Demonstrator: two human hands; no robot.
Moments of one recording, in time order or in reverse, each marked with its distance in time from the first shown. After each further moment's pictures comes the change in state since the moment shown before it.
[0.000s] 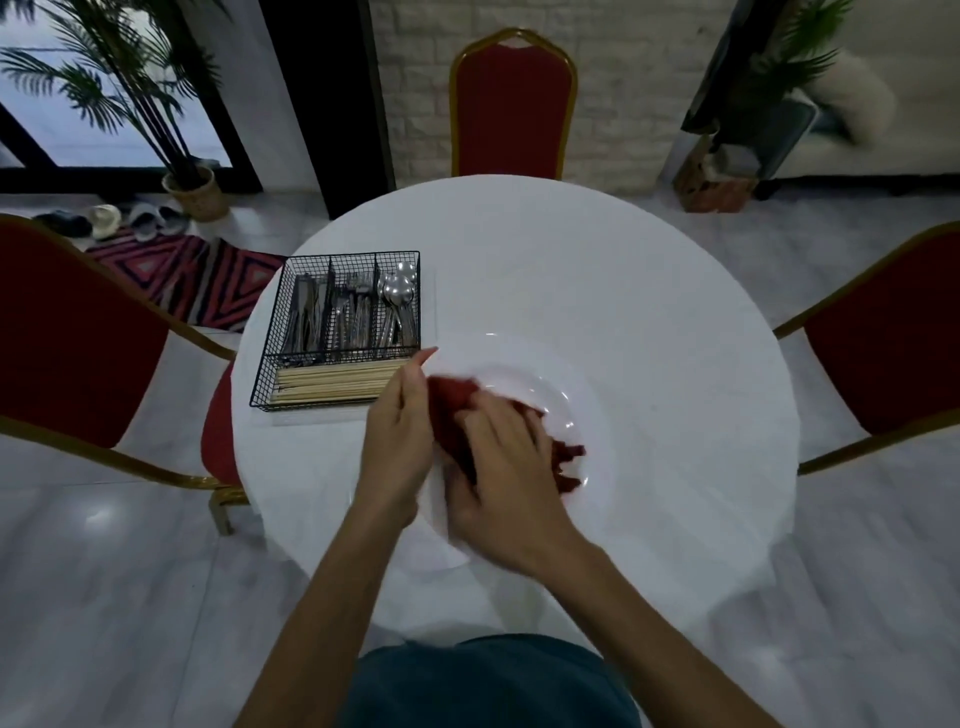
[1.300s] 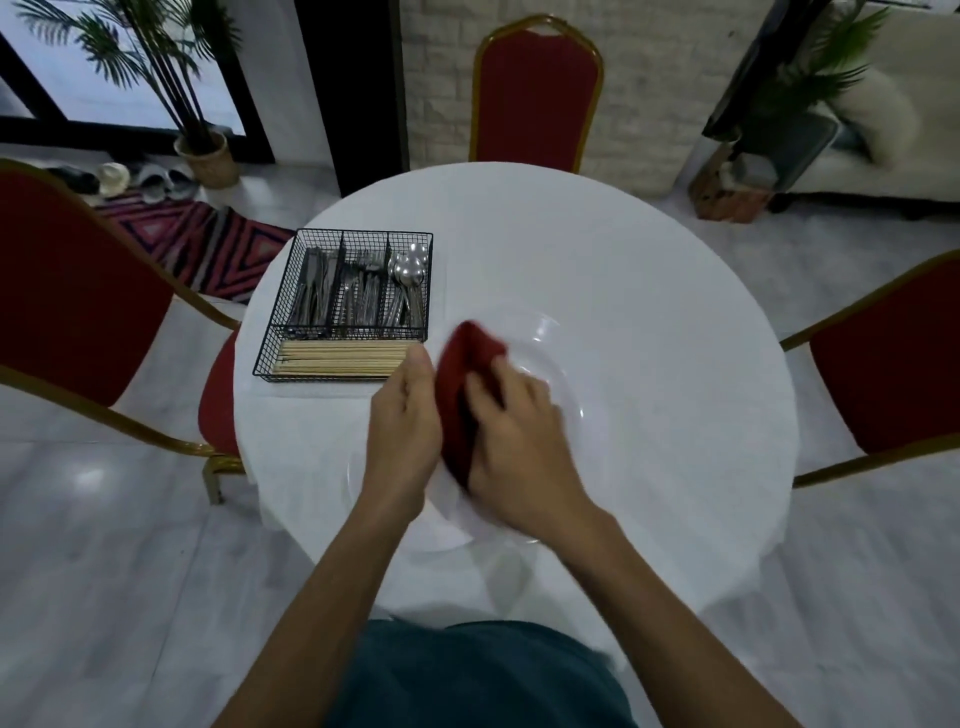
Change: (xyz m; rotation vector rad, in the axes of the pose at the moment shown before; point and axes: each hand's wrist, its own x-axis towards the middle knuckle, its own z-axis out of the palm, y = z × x) left_hand -0.014 -0.005 0.005 -0.040 0.127 0.005; right_hand 0.010 0.001 -0.017 -0.231 -0.020 0.028
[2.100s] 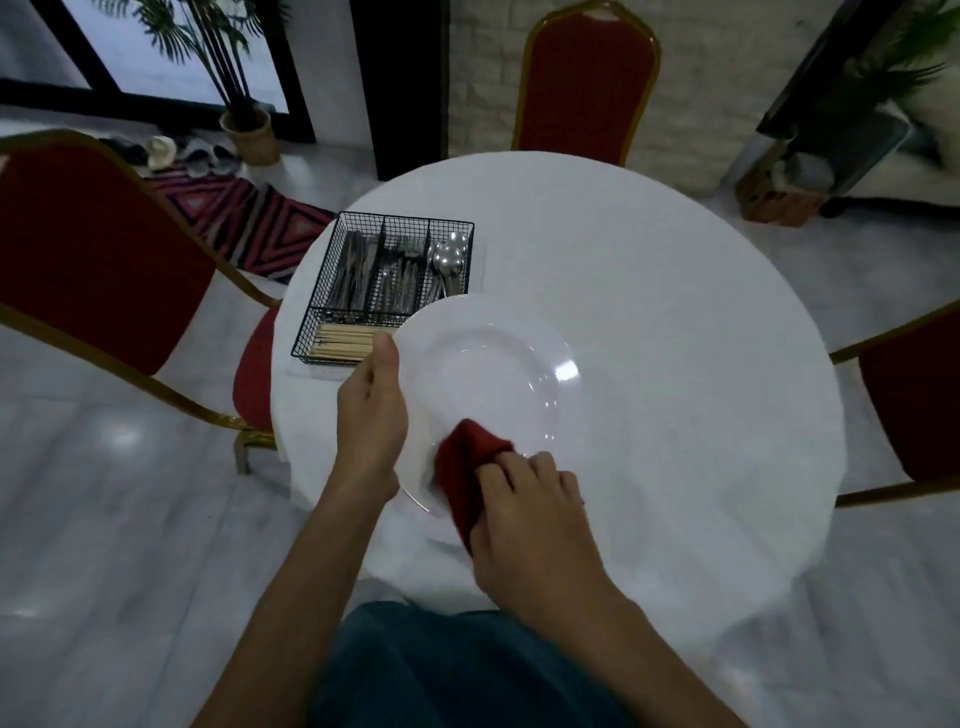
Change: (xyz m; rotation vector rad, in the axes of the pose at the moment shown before) left_hand 0.025 0.003 -0.051 -0.103 0.103 -0.205; right_hand -0.042 -0.036 0.012 -0.137 -0.236 -0.028
